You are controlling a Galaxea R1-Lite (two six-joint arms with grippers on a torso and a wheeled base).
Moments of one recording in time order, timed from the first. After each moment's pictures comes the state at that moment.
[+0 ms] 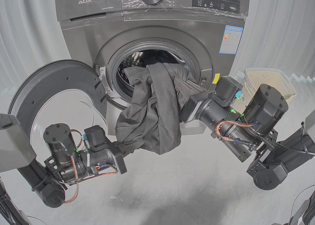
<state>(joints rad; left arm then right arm) -0.51 1.91 -0.36 -1.52 -0.42 -0.21 0.80 1.88 -0.79 -1.39 -0.15 0.13</state>
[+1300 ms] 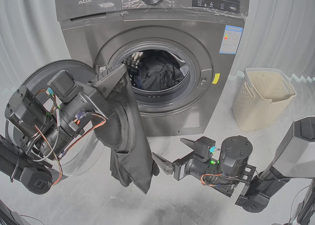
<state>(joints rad) -0.54 1.67 -0.55 -1.54 -0.18 -0.26 0.85 2.05 -0.56 -1.38 -0.14 0.15</state>
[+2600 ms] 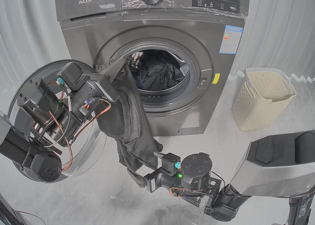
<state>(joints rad) -0.50 1.76 -0.68 -1.53 -0.12 -0.26 0.94 2.28 -0.75 -1.38 -0.13 0.14</state>
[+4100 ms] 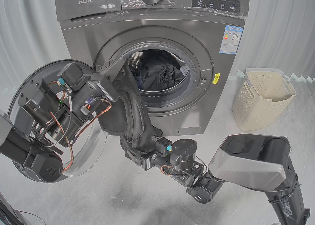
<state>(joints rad) -0.50 1.77 -0.68 -1.53 -0.10 -0.26 0.81 2.51 -1.08 -1.37 -0.06 0.10</state>
